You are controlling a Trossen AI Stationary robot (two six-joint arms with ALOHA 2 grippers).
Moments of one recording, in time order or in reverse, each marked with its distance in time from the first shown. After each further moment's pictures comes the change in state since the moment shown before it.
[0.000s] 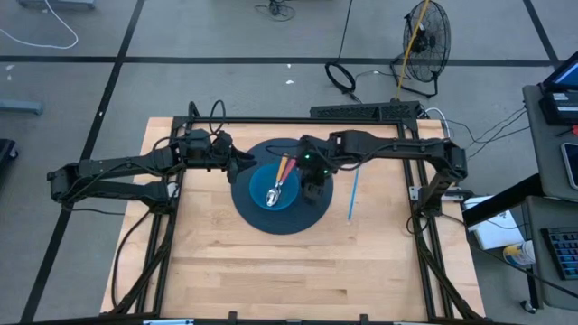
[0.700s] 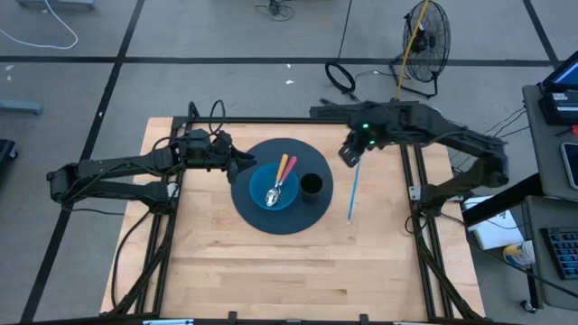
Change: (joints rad) left arm 0.000 0.000 0.000 0.000 0.000 0.000; right arm -0.122 -0.360 0.000 -0.216 0.278 0.210
